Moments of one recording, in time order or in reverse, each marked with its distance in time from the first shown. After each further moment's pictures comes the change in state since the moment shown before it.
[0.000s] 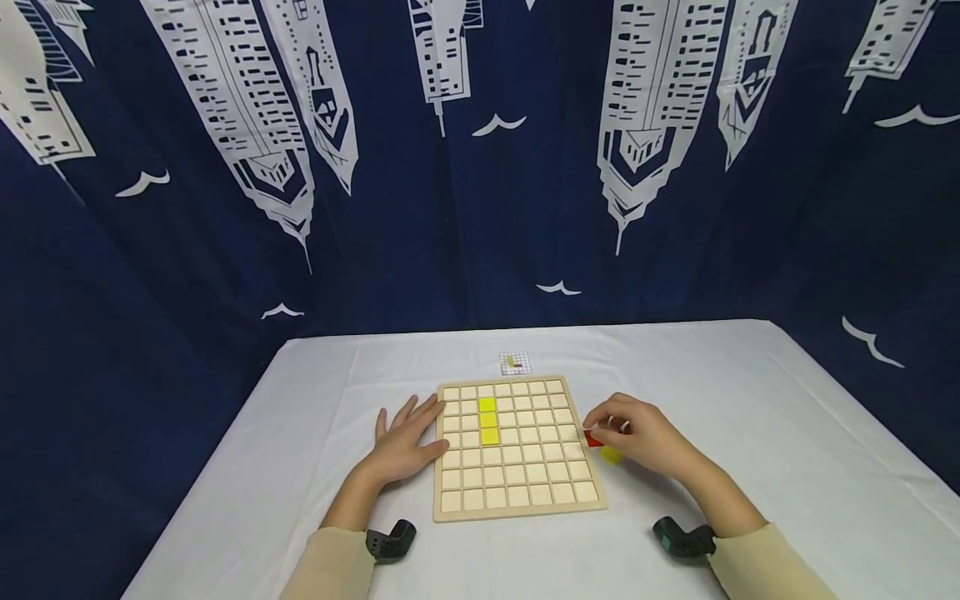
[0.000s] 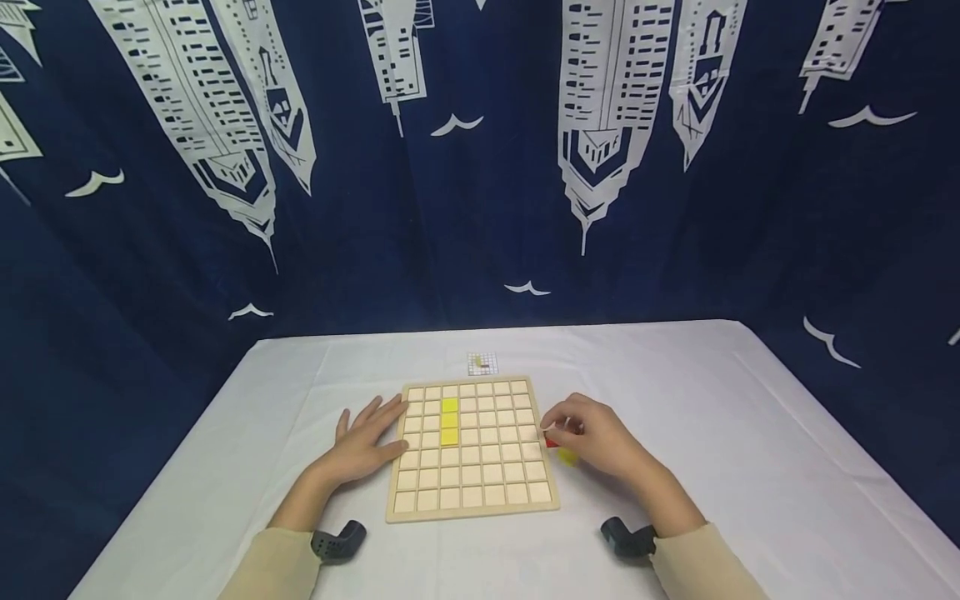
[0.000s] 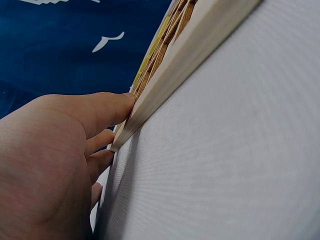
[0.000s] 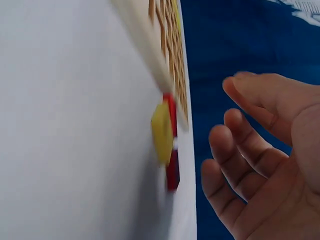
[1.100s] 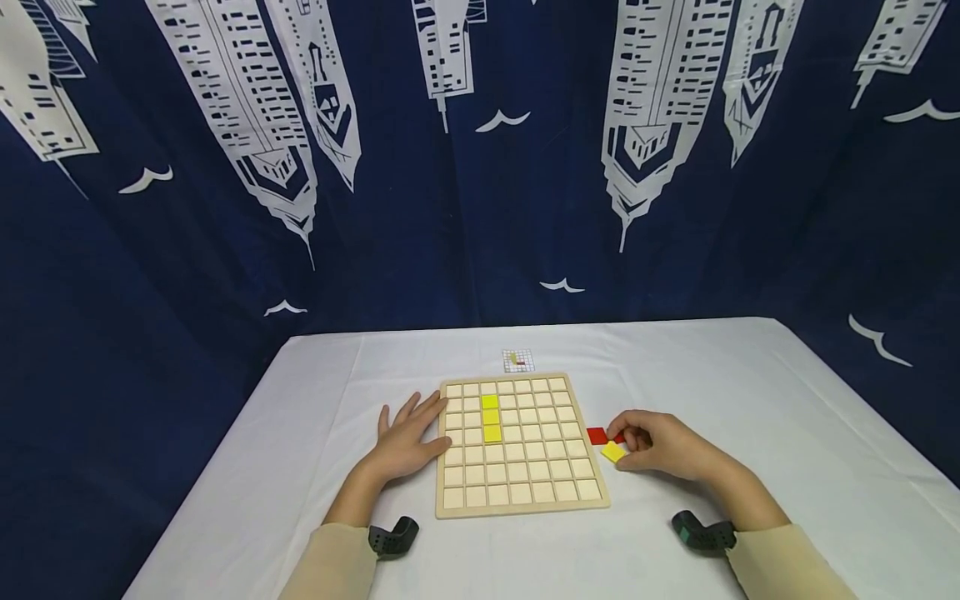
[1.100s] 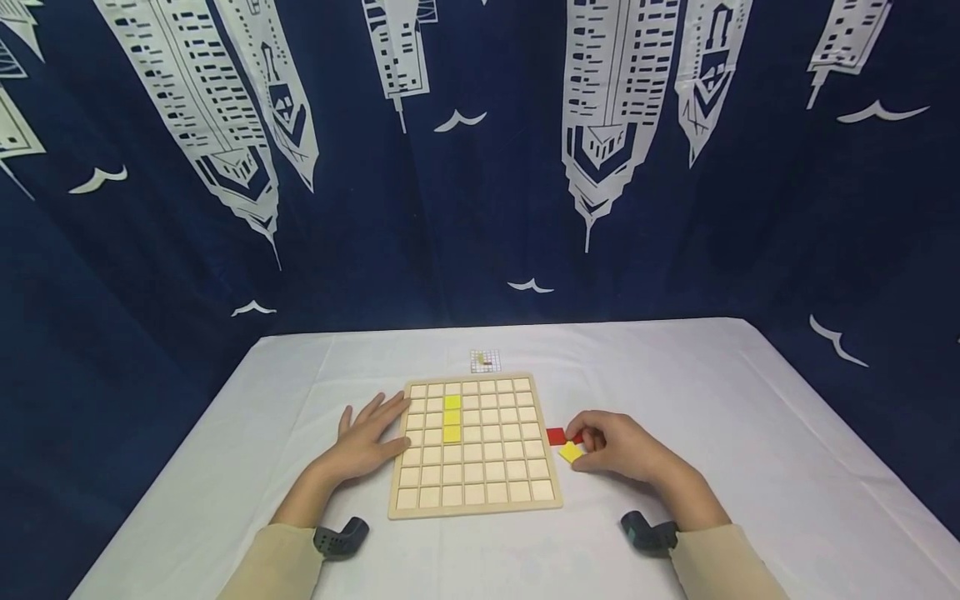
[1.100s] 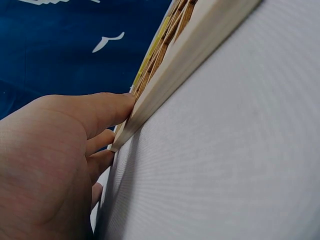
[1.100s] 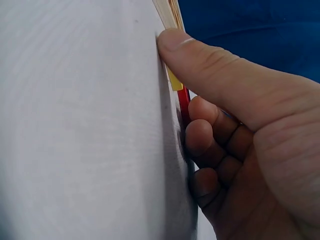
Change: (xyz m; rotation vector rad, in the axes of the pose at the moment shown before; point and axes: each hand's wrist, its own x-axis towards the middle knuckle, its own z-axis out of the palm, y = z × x) left_hand 0.000 0.000 0.000 -0.006 0.005 0.004; right_hand -0.012 0.040 -0.011 0.046 -0.213 0.002
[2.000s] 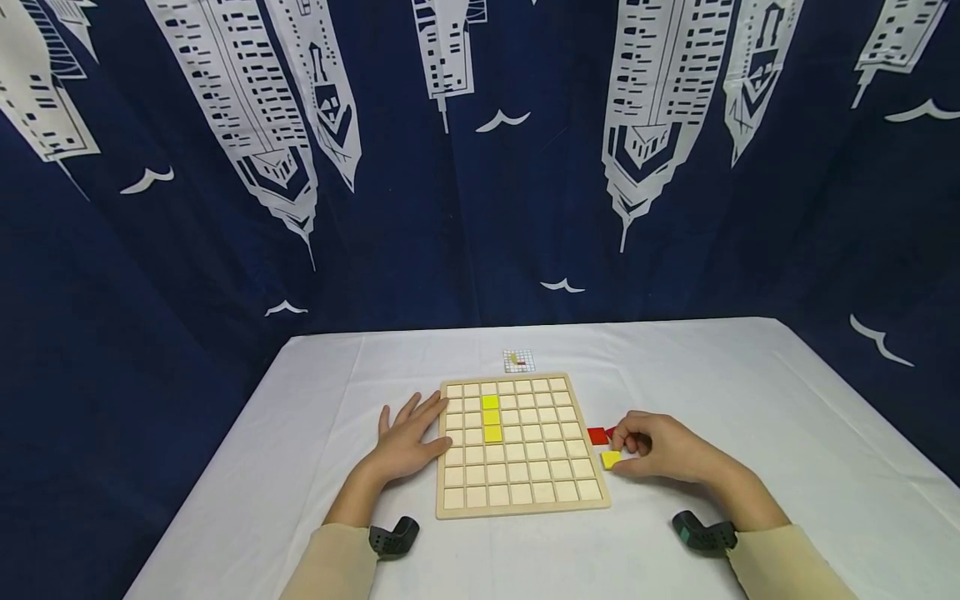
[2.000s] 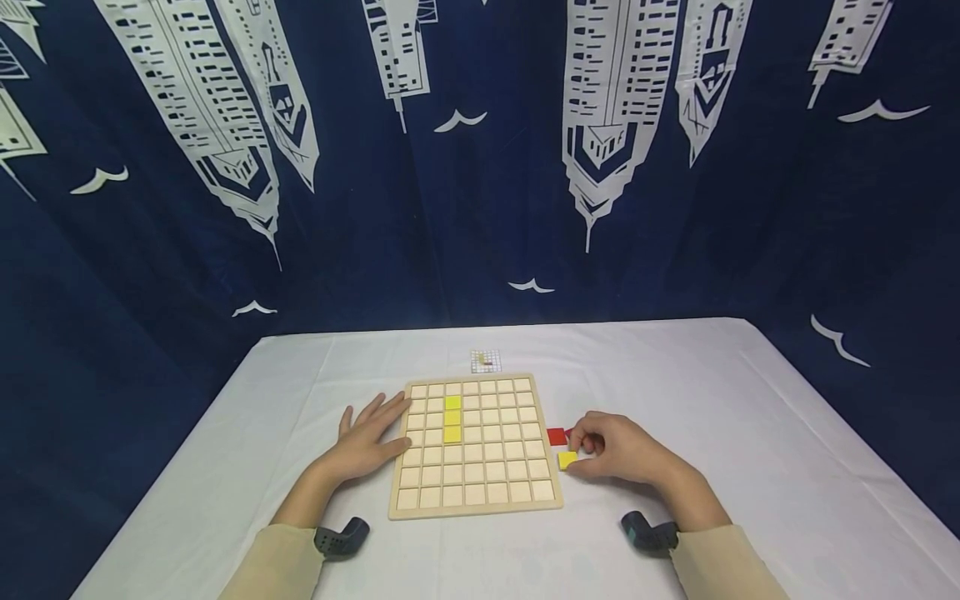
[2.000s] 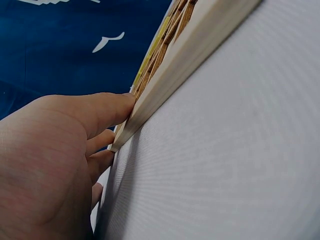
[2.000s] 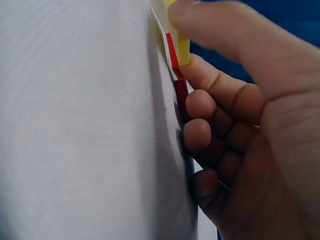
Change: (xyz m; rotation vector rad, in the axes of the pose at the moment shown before) left_hand -0.002 0.001 -0.001 -0.017 0.005 0.012; right_hand -0.001 -0.002 0.005 -0.070 0.035 -0.037
